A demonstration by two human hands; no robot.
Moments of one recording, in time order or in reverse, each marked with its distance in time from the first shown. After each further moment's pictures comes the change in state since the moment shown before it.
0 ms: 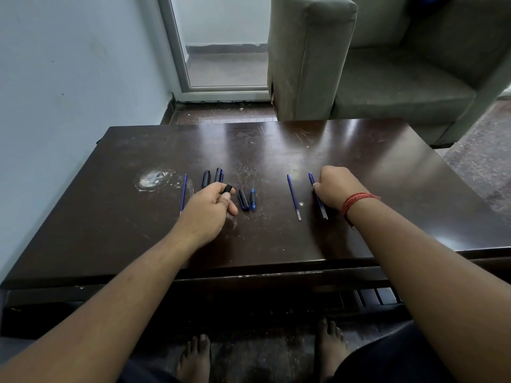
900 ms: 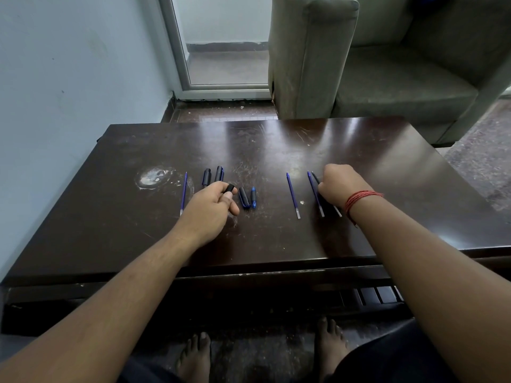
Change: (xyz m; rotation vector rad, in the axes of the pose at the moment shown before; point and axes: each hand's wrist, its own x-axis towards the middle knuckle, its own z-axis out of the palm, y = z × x) left_hand -0.002 0.003 0.001 0.019 -0.016 0.009; right_hand -0.004 0.001 -0.006 -0.075 -0.026 0.006
